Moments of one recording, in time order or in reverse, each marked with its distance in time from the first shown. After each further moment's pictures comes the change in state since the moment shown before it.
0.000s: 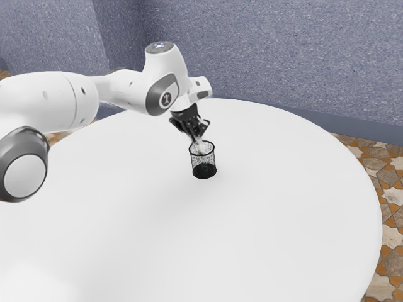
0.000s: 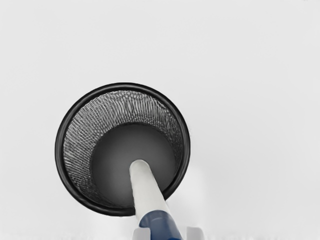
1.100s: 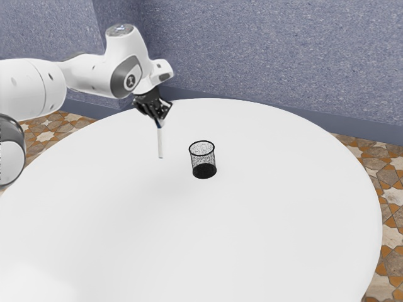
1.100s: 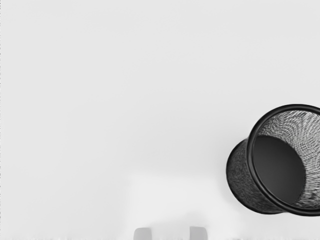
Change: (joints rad) arm 0.127 -0.078 0.026 -0.030 0.029 -0.025 0.033
